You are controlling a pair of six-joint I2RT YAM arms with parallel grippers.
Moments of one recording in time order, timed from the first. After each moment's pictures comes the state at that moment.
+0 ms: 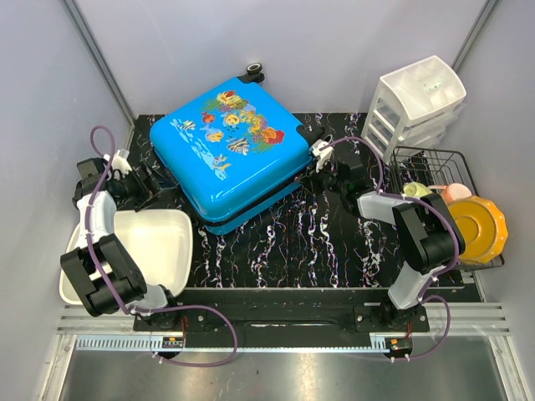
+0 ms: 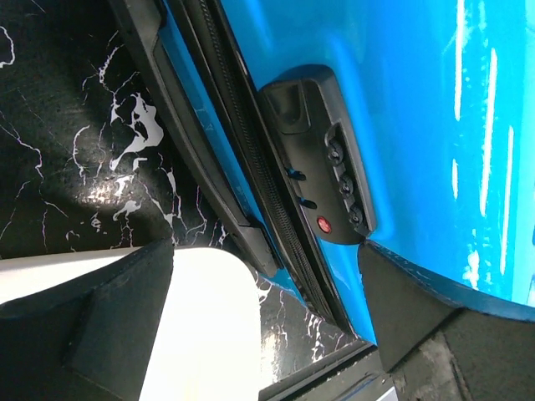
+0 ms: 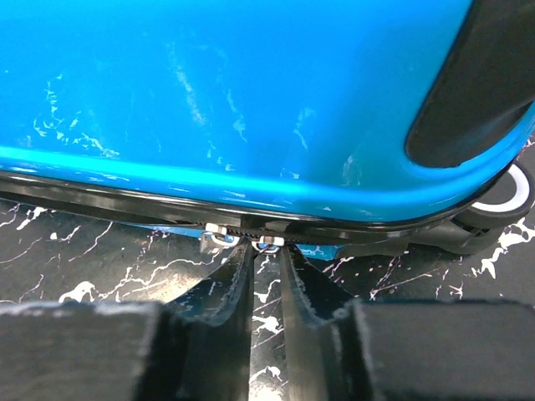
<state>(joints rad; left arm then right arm) 0.48 1.40 1.03 -0.60 0.79 -0.19 0.36 1.73 0.86 0.53 -0.51 -0.08</state>
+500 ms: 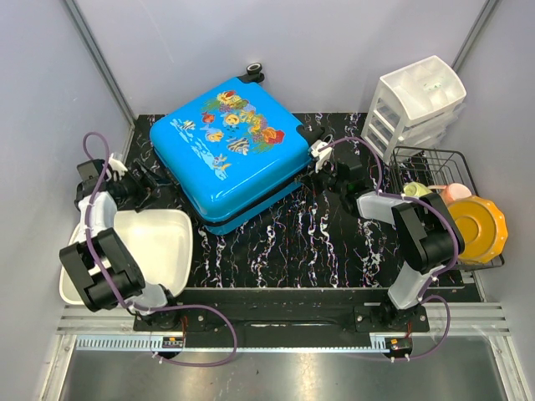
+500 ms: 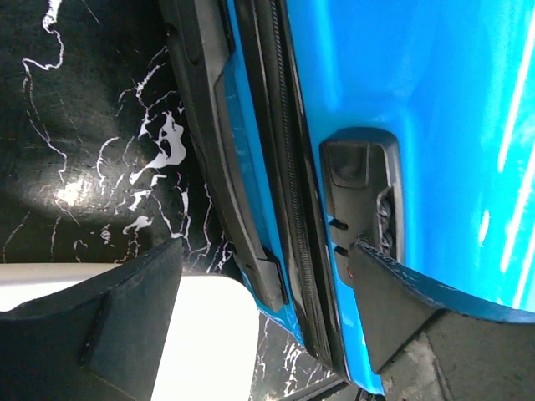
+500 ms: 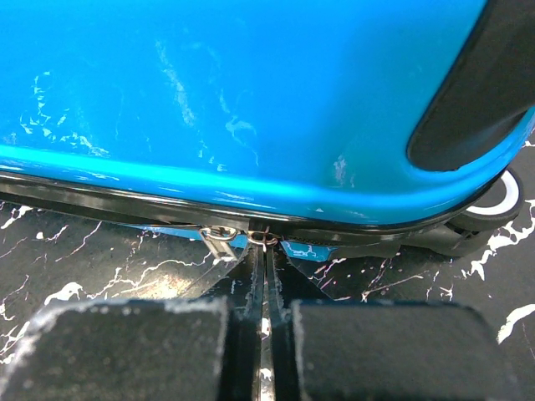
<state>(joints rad) 0.49 1.43 0.99 -0.48 0.75 -0.37 0.36 1.74 0.86 0.55 -0.49 -0.11</state>
